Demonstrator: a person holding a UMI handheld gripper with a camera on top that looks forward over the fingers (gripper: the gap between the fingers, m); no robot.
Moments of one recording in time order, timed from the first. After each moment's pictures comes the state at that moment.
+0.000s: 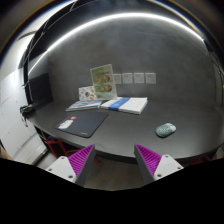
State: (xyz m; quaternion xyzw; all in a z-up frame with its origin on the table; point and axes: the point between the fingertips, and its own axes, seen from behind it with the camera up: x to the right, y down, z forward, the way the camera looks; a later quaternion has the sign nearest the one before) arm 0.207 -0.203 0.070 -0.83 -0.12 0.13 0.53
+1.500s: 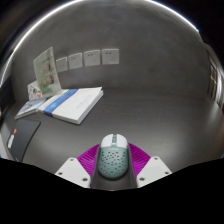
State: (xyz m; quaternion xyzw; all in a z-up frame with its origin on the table) arm 0.359 0.063 -0.007 -0.89 -0.02 0.03 0.46
